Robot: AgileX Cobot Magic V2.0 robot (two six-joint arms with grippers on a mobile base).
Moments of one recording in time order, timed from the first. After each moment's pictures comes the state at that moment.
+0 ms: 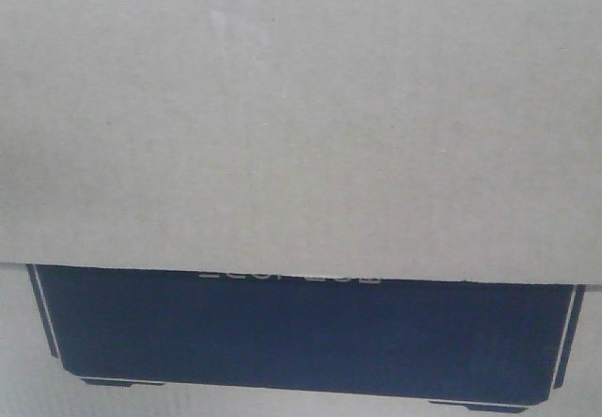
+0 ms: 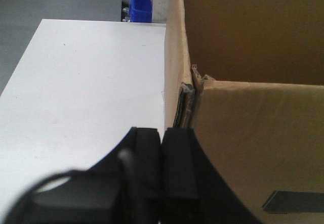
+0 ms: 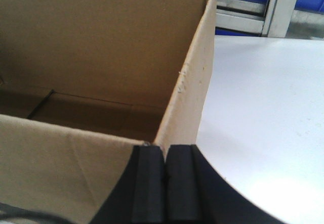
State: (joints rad) left arm -0.20 0.17 -0.57 -0.02 0.77 -0.05; right arm 0.01 0.13 -0.57 0.21 0.82 -0.09
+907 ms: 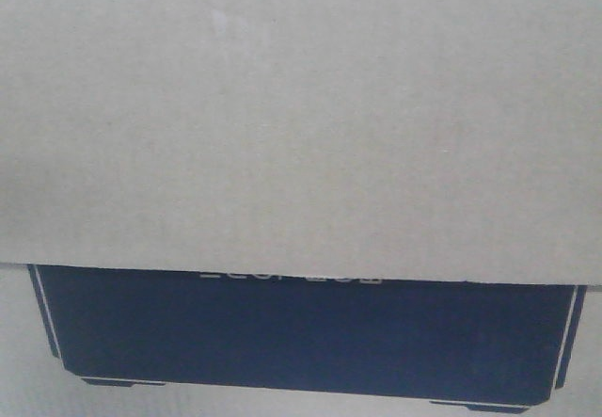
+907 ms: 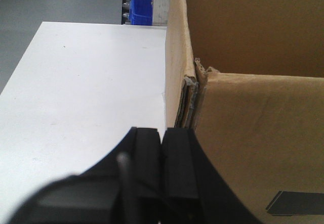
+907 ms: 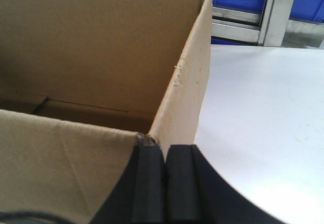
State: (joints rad) left arm -0.20 0.14 -0.52 -0.02 0.74 -0.05; right arm 0.01 0.09 -0.51 0.21 0.77 -0.09
